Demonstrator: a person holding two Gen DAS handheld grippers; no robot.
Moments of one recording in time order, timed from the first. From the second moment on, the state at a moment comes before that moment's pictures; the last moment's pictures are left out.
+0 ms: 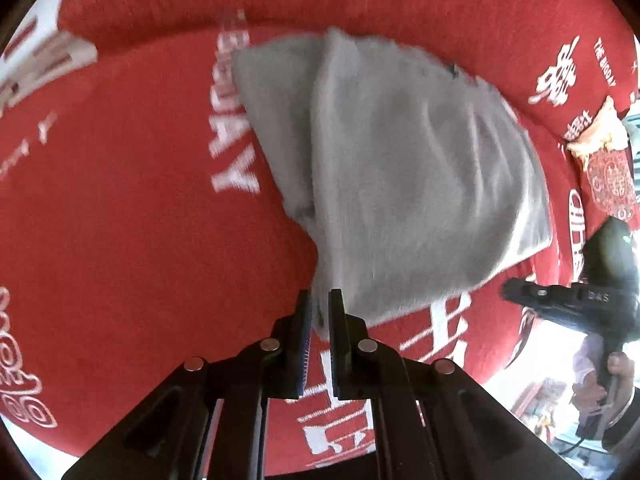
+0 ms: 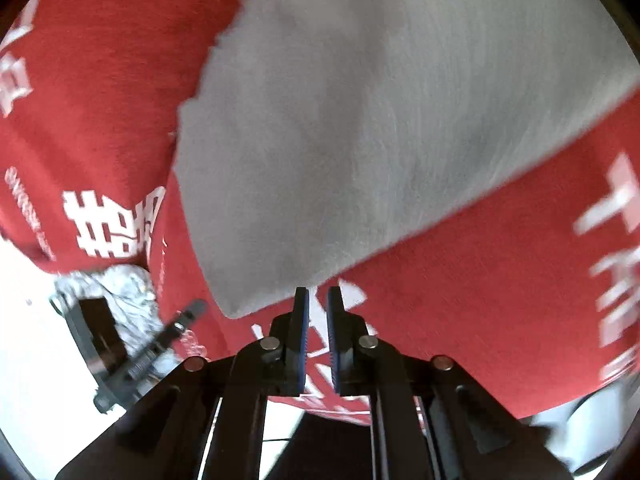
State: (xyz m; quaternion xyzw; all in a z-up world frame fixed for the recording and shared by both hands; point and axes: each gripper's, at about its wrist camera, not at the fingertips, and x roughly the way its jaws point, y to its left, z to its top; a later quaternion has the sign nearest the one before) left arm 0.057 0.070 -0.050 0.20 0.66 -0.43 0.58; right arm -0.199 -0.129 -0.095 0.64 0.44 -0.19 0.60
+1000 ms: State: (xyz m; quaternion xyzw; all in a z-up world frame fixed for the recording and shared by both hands) left arm 0.069 -0.027 -0.088 0.24 0.62 -0.35 0.66; right arm -0.289 -0.281 -0.100 0.48 0.54 -0.36 0.59
